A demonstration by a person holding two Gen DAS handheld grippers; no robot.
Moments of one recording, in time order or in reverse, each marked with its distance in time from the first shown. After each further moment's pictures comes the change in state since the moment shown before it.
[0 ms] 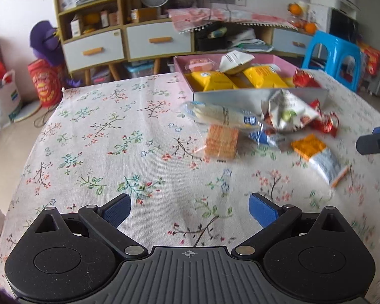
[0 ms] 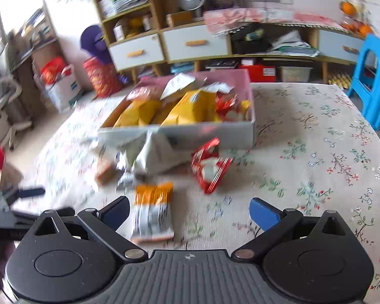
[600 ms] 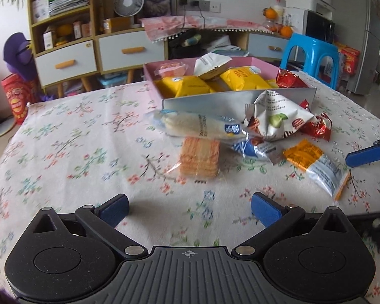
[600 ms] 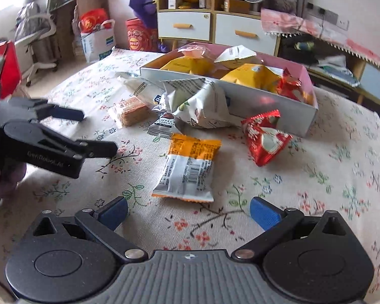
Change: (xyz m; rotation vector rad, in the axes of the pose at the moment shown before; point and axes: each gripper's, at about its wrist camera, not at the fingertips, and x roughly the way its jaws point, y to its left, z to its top) left arm 0.041 -0.009 0.013 0.051 -0.062 -0.114; right arm 0.029 0.046 -0.038 -0.298 0.049 0.025
